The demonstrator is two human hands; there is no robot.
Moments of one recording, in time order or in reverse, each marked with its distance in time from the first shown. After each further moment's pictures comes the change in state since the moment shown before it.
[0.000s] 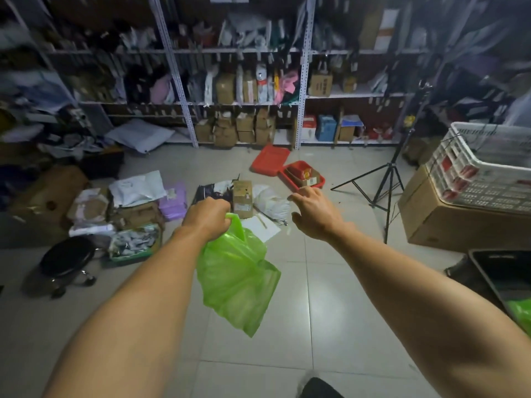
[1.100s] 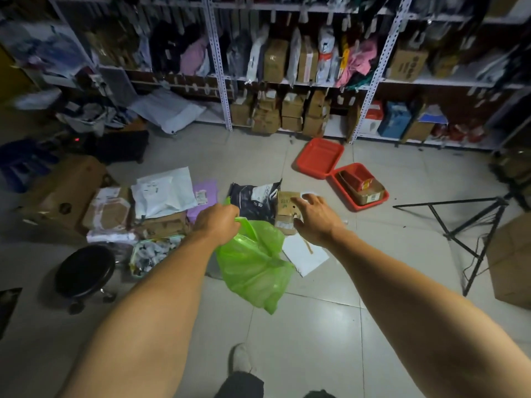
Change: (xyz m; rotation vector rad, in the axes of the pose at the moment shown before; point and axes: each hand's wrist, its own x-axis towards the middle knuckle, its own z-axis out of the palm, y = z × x) left_hand 0.374 -0.279 0.054 -0.098 -0.139 -0.144; right_hand 0.476 -0.091 0.132 0.115 -0.243 0.008
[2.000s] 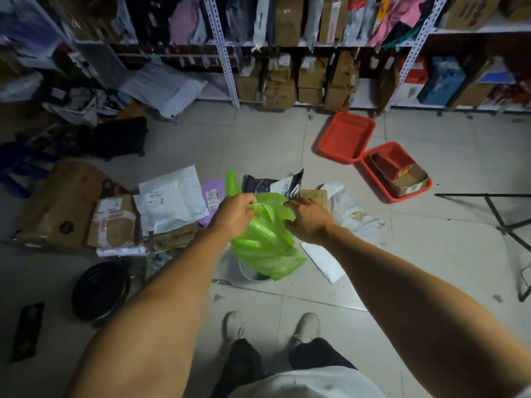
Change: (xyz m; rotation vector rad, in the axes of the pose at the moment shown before) left_hand 0.244 -0.068 -0.006 -0.408 -0.078 -0.010; right_hand 0.267 -0.009 0.052 0.101 -0.264 0.001
